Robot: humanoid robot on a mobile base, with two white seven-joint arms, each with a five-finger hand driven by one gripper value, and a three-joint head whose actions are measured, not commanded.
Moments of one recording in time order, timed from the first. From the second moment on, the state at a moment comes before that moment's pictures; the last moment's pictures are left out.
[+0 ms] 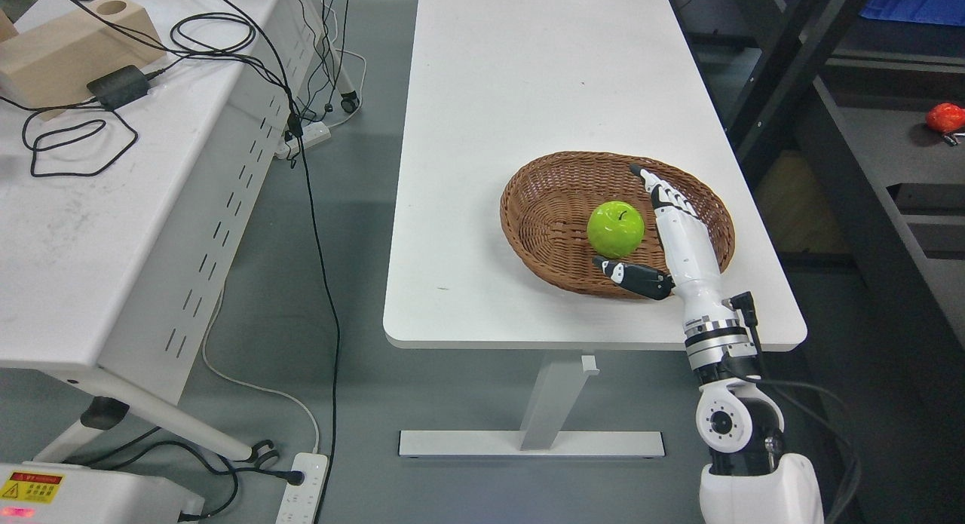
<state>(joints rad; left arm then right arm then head) -0.09 0.00 0.09 -0.04 -0.07 0.00 -0.16 -0.10 0.00 0.03 -1.69 0.84 -0.16 0.12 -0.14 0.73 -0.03</state>
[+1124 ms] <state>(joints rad) -0.09 0.00 0.09 -0.04 -0.07 0.00 -0.16 -0.22 -0.05 0.09 -1.52 0.88 -0.14 0.24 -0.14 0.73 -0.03</state>
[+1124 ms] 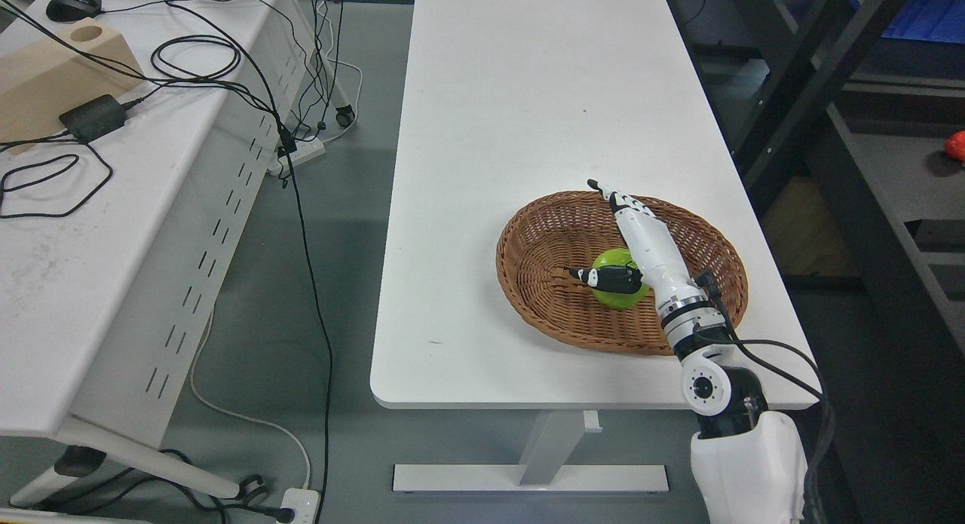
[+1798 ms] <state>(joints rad) -0.09 0.00 0.09 -0.04 -0.07 0.00 -0.16 -0.20 -0.19 0.14 -1.48 0.90 -0.16 0.24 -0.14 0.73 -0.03</state>
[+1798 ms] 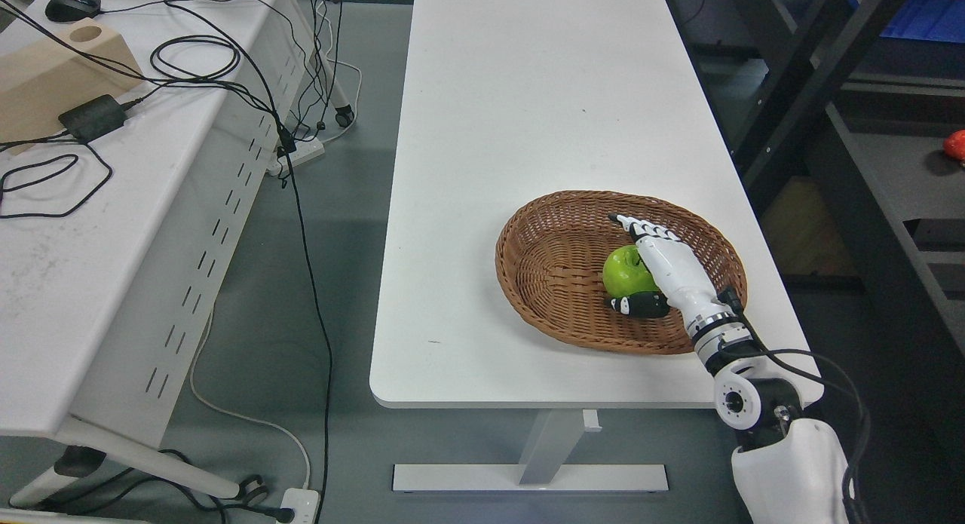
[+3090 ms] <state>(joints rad) -0.09 0.00 0.09 -0.04 -0.07 0.00 -0.16 -0.18 -0.23 -0.02 -1.49 0.53 -0.29 0.26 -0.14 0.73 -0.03</state>
